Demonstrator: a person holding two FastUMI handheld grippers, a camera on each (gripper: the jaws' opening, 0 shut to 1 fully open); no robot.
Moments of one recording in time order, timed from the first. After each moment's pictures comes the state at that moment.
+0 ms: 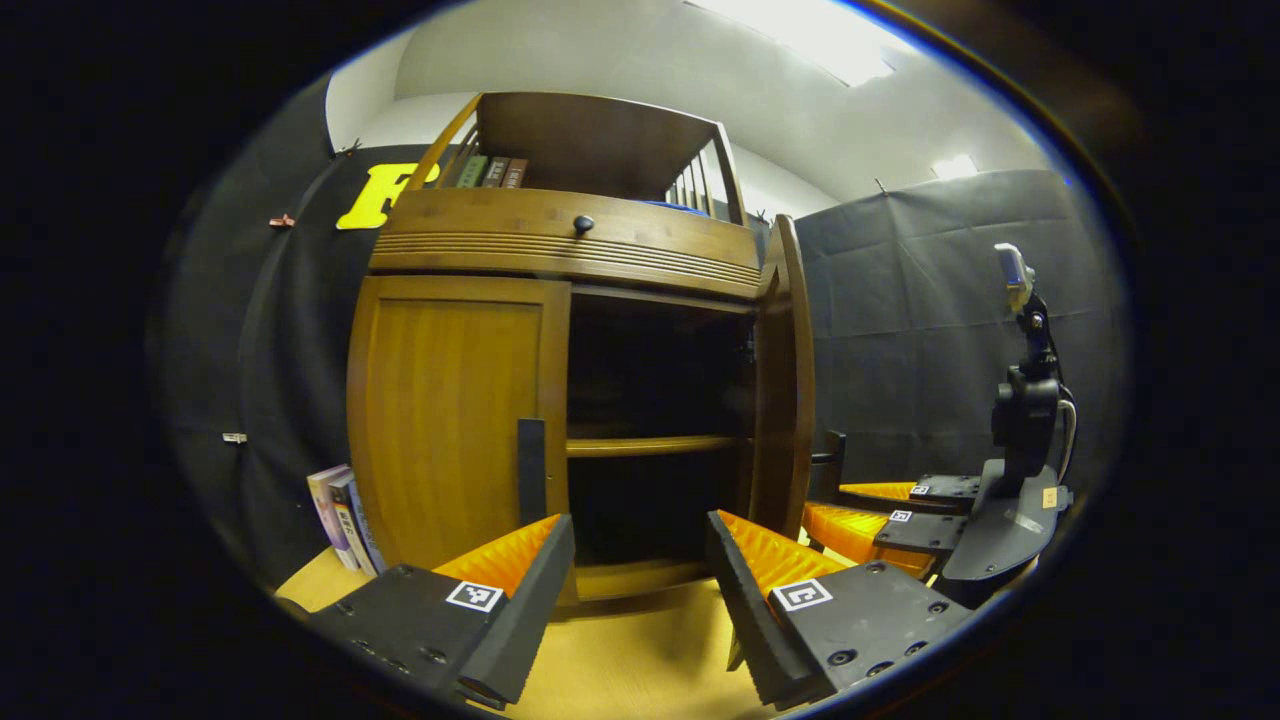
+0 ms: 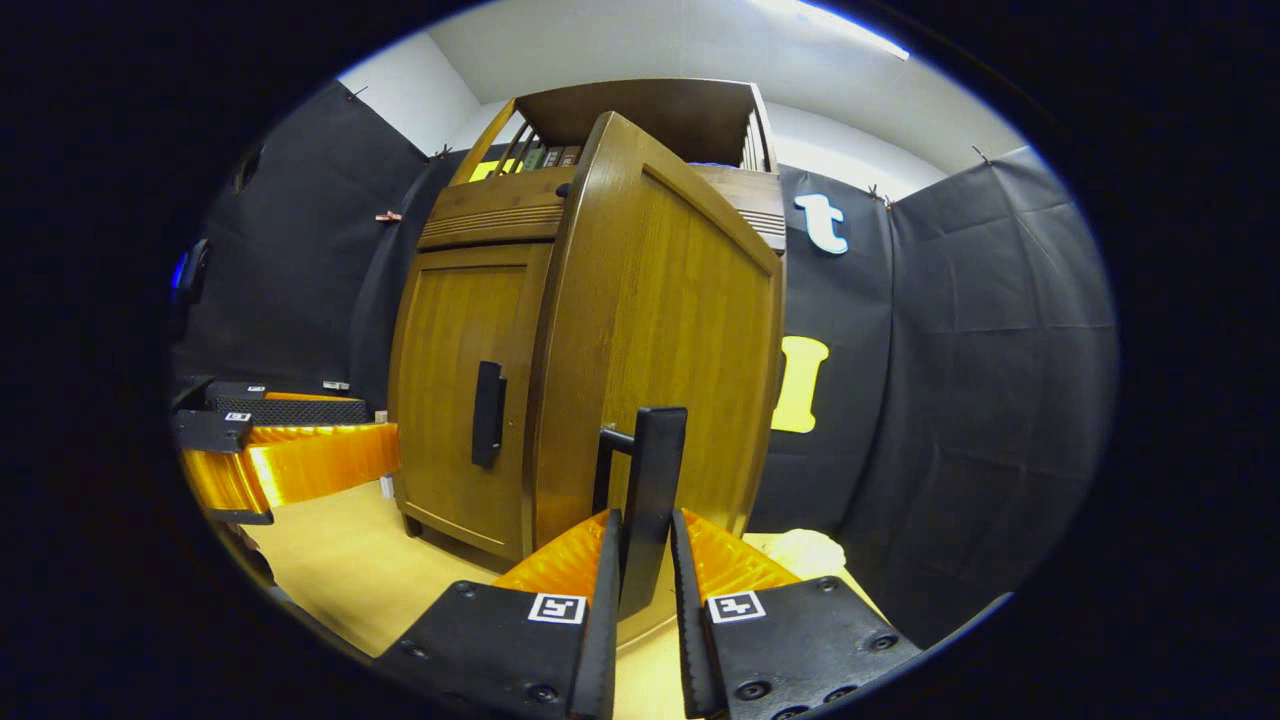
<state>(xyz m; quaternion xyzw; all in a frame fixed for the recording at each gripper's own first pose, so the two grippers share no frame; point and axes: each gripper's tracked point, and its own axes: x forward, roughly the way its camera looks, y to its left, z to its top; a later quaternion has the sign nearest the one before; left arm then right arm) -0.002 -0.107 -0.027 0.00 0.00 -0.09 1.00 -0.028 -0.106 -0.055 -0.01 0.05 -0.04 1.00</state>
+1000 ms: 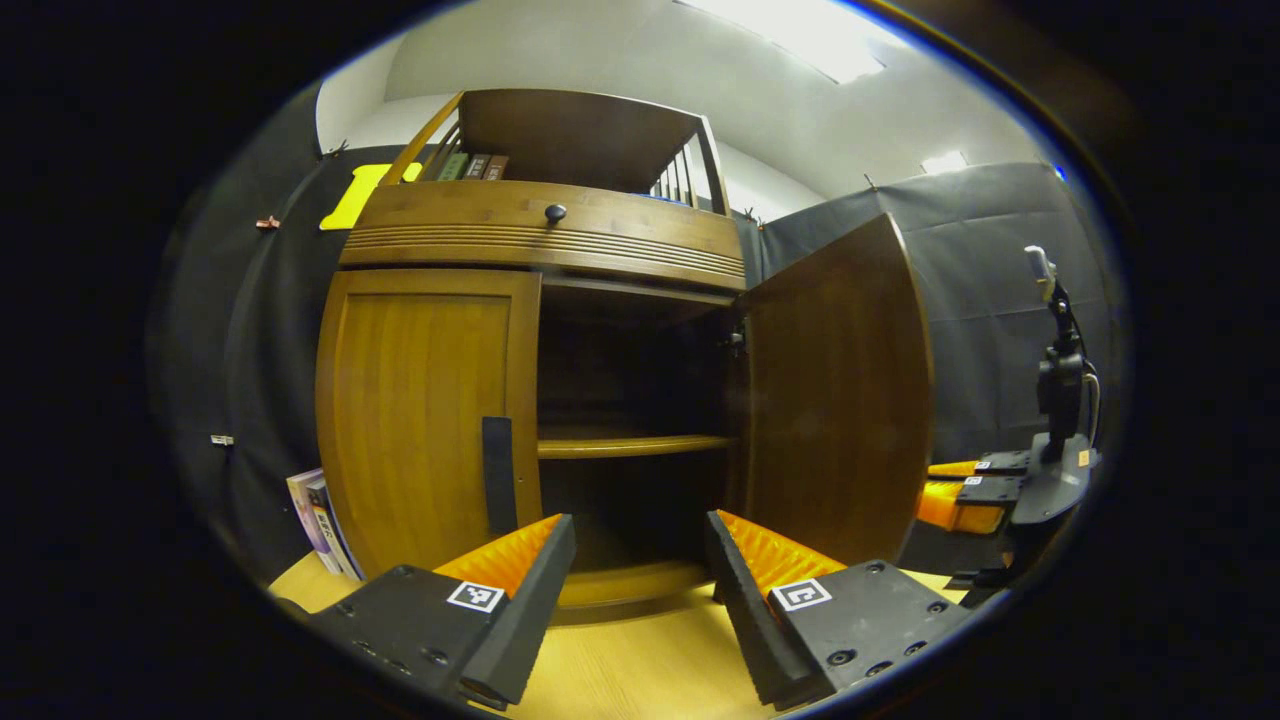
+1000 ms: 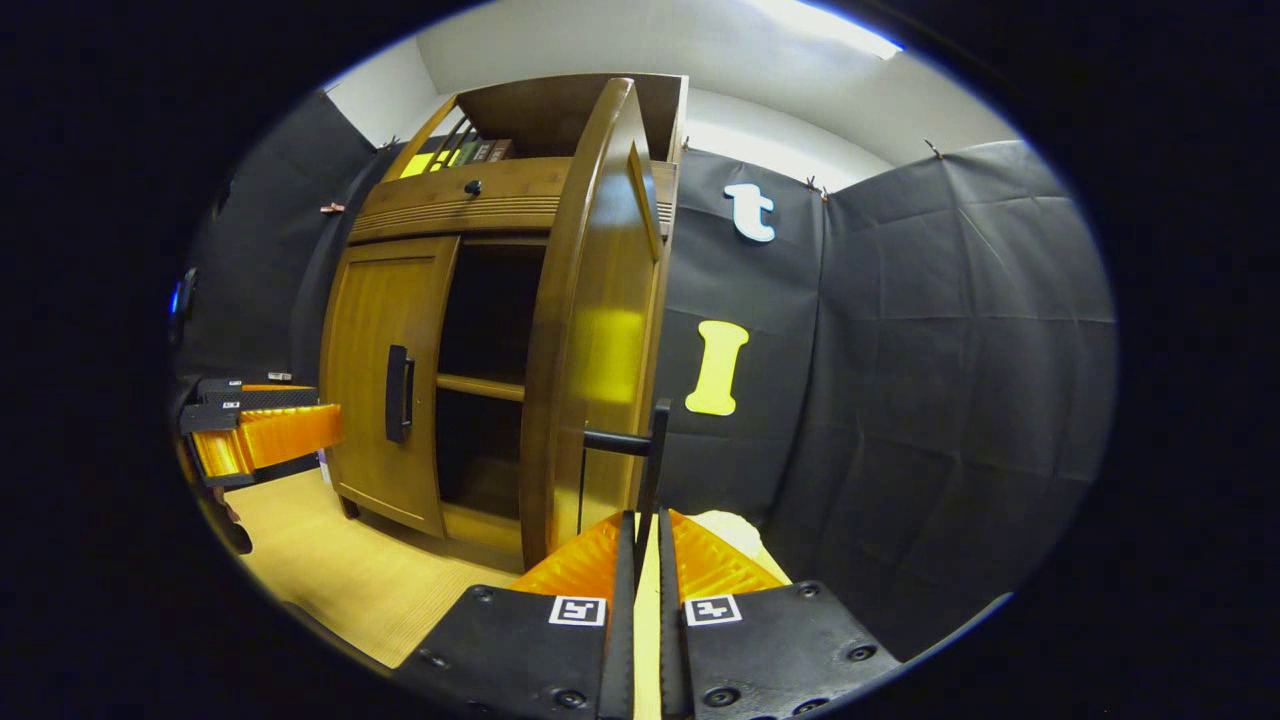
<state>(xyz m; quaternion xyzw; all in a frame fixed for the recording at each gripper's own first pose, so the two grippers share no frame) 0.020 -0.112 -0.040 0.01 0.00 -0.09 1.00 -0.068 -0.203 -0.055 -0.01 0.07 -0.13 0.99</state>
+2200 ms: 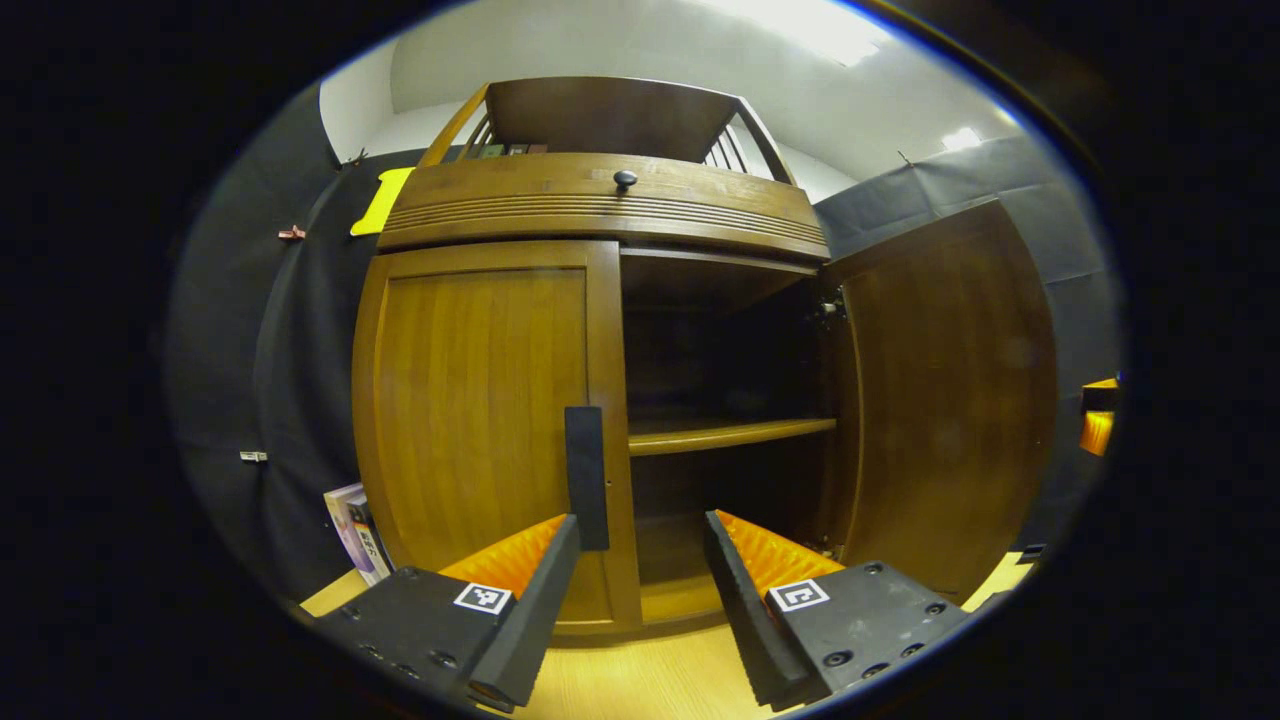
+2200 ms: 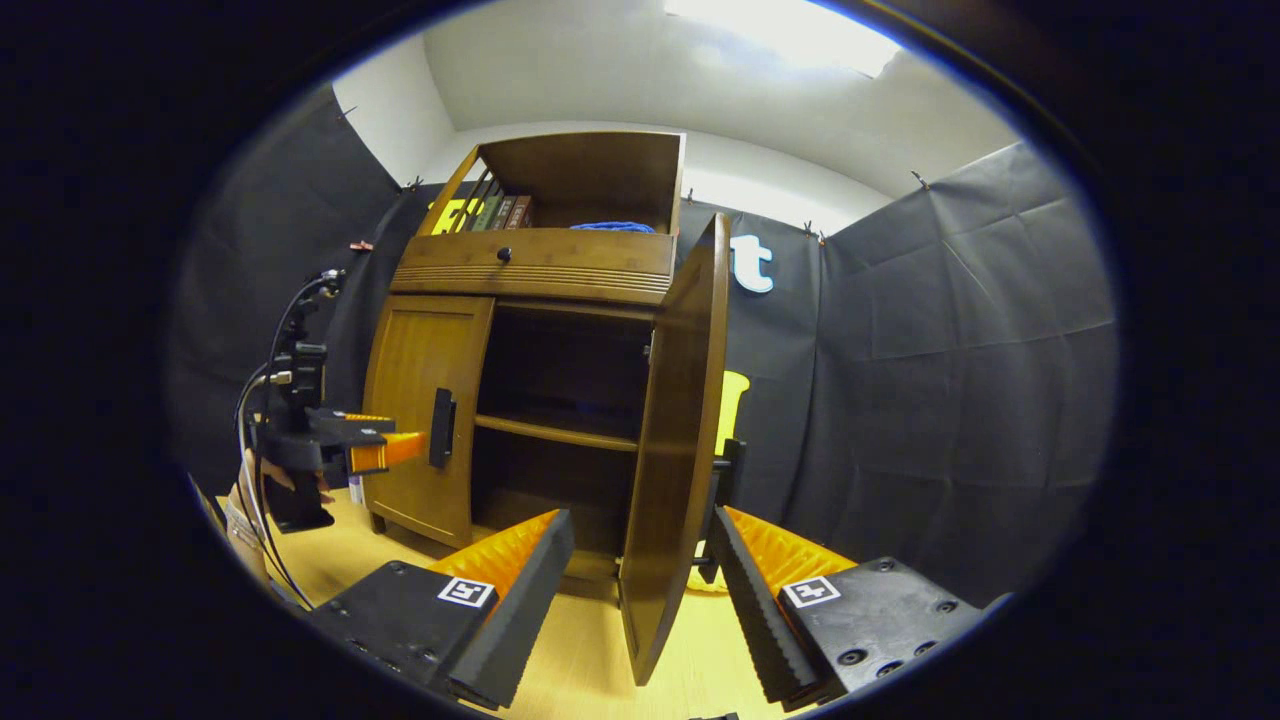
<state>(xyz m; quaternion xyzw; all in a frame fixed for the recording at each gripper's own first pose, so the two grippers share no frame) 0.094 -0.037 -0.049 0.05 -0.02 -0.01 1.00 -0.144 -0.189 -0.027 -0.02 0.00 -0.10 0.99</state>
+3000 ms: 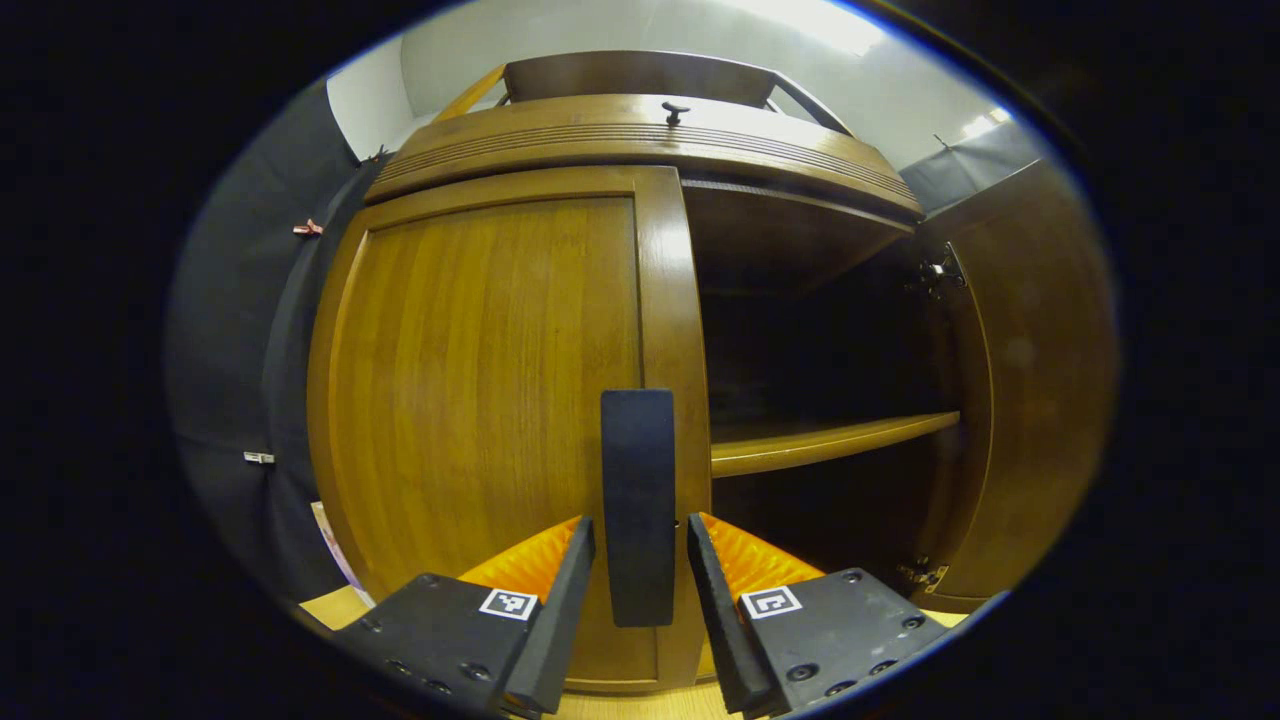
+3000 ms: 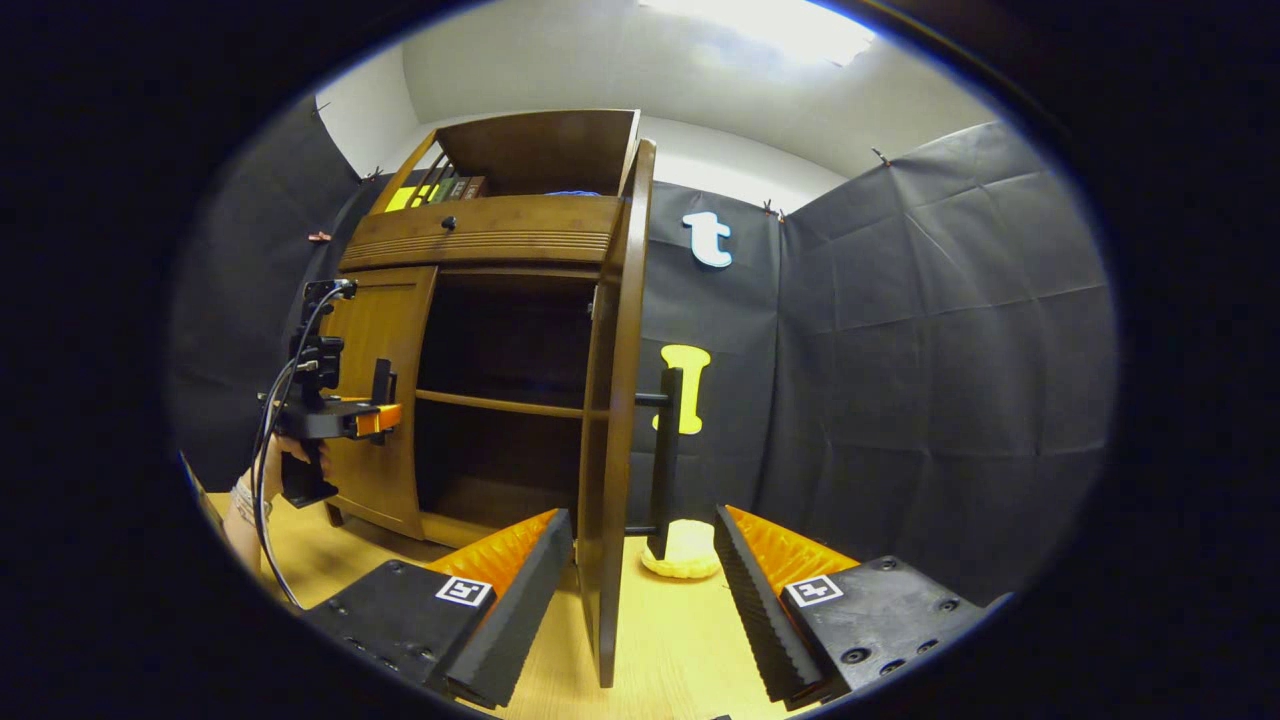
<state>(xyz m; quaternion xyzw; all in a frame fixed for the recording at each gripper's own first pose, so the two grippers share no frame) 0.208 -0.004 -0.080 0.05 -0.01 0.04 1.00 -0.121 -0.244 -0.075 0.00 0.00 -0.16 0.99</state>
